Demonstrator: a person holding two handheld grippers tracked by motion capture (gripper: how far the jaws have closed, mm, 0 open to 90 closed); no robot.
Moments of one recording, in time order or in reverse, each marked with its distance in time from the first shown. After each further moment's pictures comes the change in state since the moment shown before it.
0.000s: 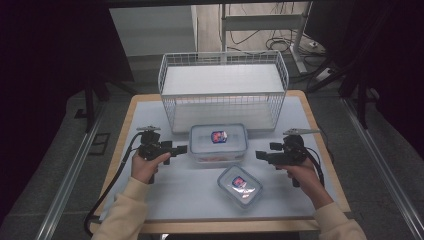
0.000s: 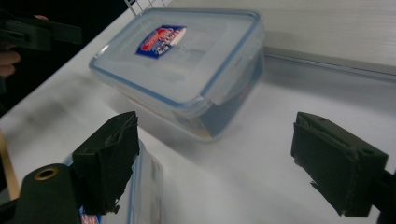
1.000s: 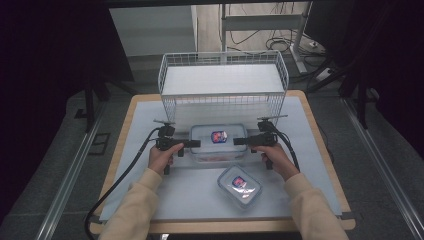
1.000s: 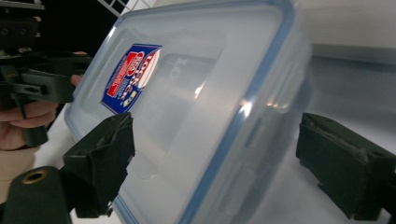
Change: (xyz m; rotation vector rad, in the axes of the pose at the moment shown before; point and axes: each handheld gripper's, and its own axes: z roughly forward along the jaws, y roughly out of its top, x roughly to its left) left arm 0.026 0.010 0.062 0.099 -0.164 -0.112; right arm -0.026 0.031 0.100 0.139 0.146 0.230
